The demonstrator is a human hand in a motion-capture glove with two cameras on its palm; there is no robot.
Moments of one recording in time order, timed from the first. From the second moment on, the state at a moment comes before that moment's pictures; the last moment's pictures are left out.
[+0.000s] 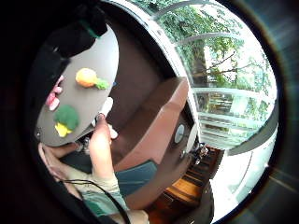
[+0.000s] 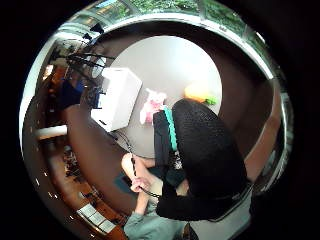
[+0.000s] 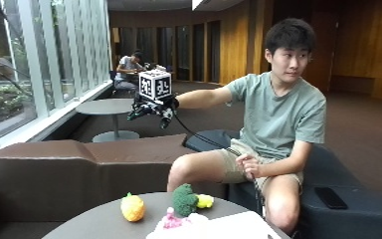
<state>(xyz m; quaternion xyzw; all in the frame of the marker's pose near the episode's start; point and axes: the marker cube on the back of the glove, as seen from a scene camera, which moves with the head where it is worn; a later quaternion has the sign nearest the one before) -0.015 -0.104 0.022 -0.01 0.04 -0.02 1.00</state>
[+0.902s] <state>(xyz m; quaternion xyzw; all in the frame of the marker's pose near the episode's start) -0.041 -0.226 0.276 -0.20 -0.02 -0.03 0.98</state>
